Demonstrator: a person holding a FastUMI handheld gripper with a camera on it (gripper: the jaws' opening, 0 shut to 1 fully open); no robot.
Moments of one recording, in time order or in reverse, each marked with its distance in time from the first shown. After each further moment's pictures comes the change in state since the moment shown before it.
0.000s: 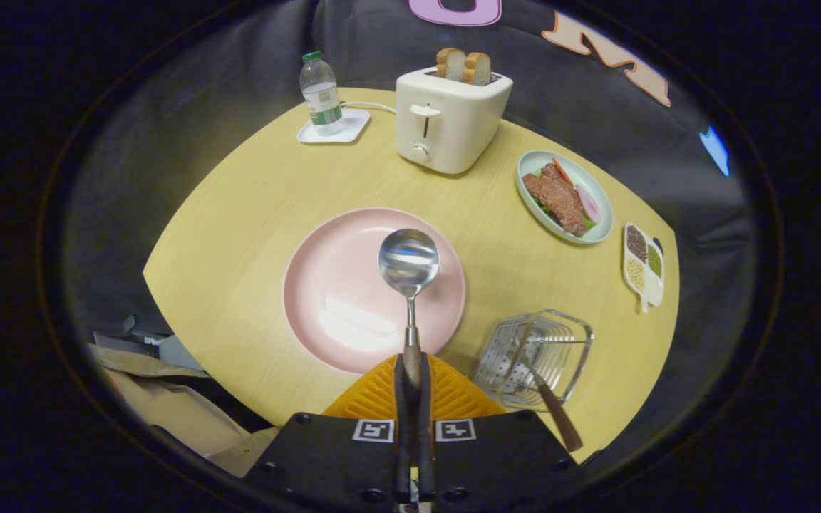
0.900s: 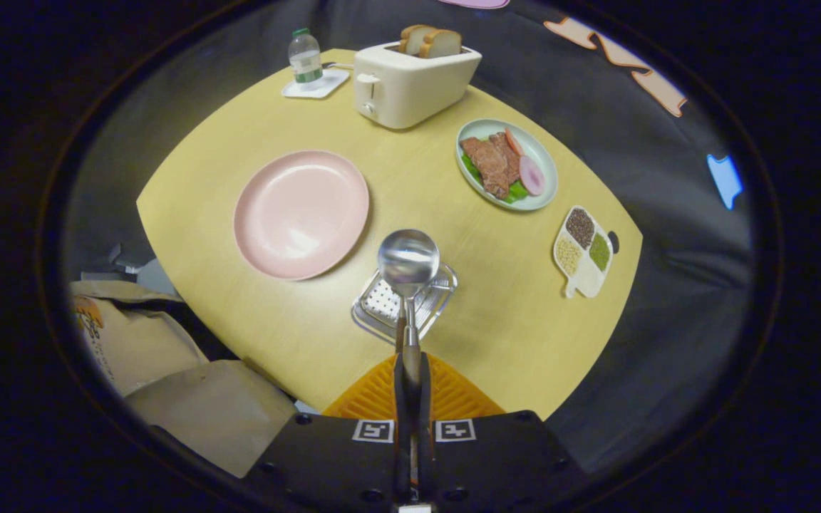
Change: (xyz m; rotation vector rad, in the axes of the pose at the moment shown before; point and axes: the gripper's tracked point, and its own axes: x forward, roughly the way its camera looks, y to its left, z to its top) arm -0.054 -0.122 -0.050 -0.170 0.243 -0.050
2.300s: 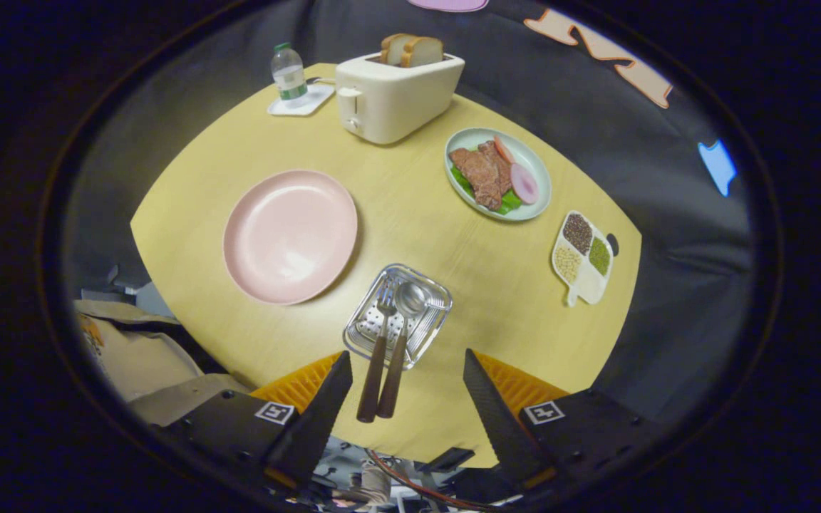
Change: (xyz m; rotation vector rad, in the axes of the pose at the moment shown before) arm 0.008 0.006 0.025 0.106 -0.172 0.008
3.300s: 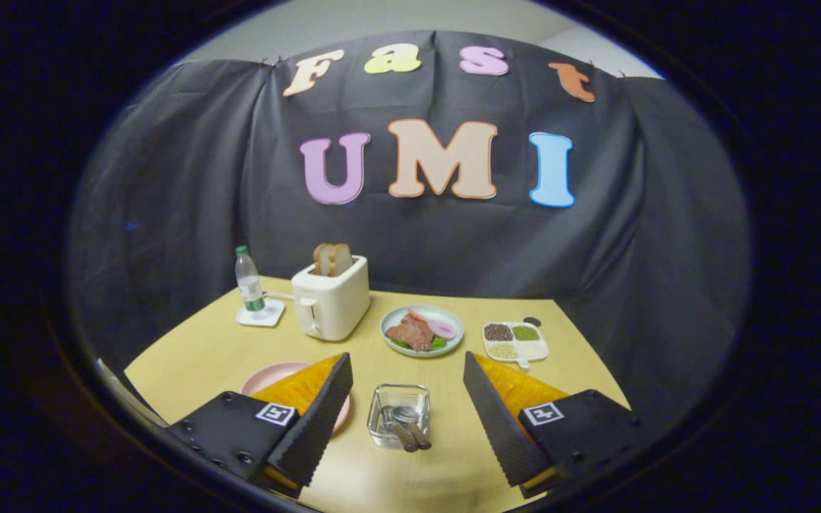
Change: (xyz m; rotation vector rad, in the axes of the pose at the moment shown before) arm -0.108 -0.010 0.018 0.470 -0.982 -0.279
